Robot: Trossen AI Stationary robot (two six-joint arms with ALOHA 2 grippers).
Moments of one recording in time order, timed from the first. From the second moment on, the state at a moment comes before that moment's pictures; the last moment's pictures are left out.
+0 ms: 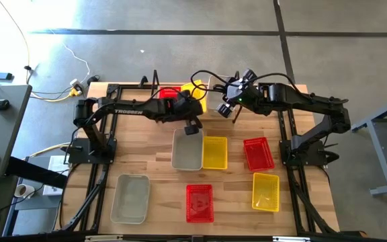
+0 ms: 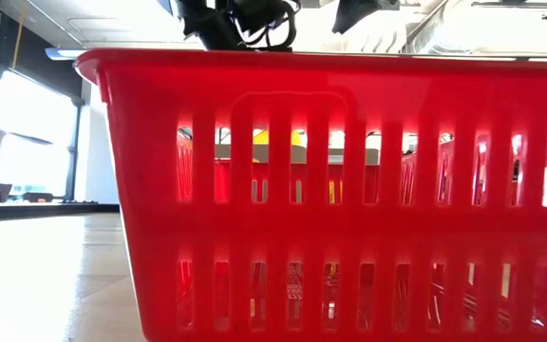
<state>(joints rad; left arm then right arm) 0.32 1.76 1.32 -0.40 -0.33 0.21 -0.10 1.47 1.65 -0.94 0.67 0.12</state>
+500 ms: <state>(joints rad) 0.33 1.79 1.32 -0.46 -0.29 0.24 -0.10 1.47 1.65 -0.94 0.67 0.12</state>
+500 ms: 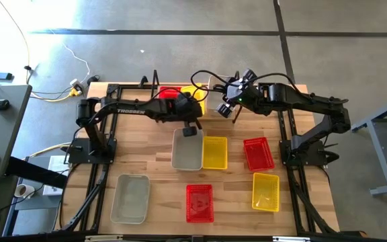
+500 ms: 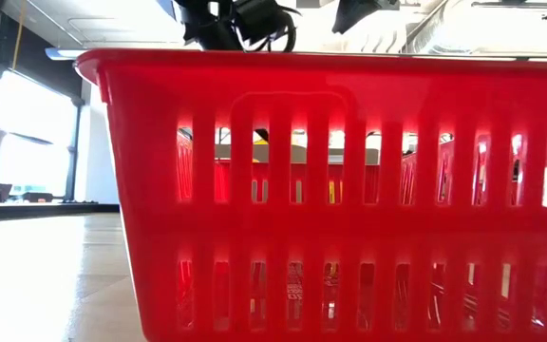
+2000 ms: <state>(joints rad) 0.35 1.79 1.32 -0.50 -0.21 0.27 -0.10 1.47 1.65 -0.94 0.62 0.13</state>
